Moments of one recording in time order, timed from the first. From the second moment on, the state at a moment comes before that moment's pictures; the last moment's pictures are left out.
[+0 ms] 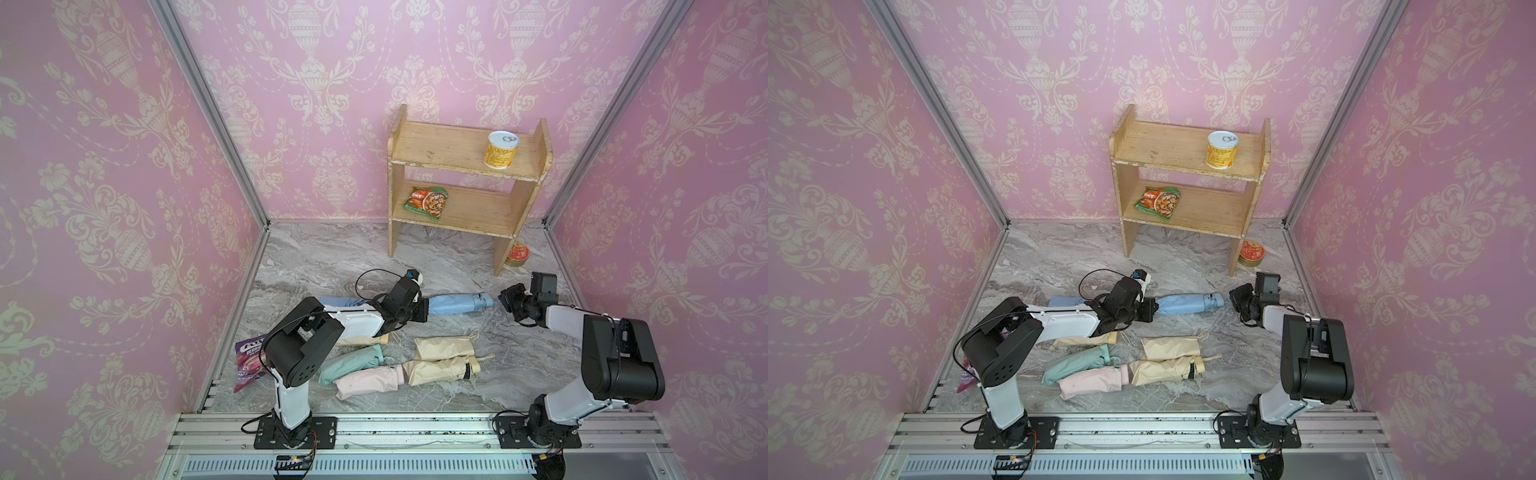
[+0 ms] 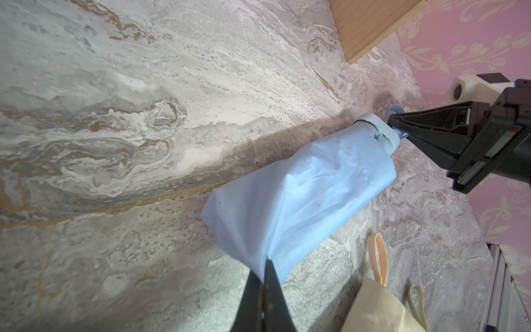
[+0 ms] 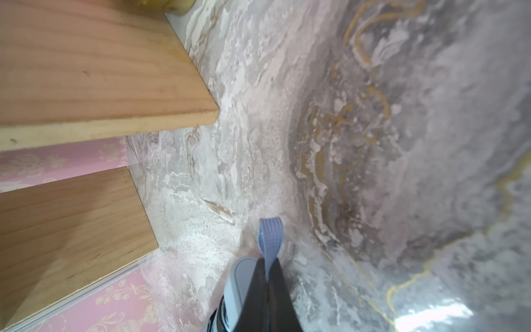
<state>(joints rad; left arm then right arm) -0.76 1.85 0.97 0.19 0.11 -0.62 -0.17 1.58 0.66 0.08 -0.32 1.07</state>
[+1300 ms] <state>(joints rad) -0.76 1.81 0.98 0.12 0.04 -0.58 -0.46 1.52 0.64 -0.03 -0.33 0.96</state>
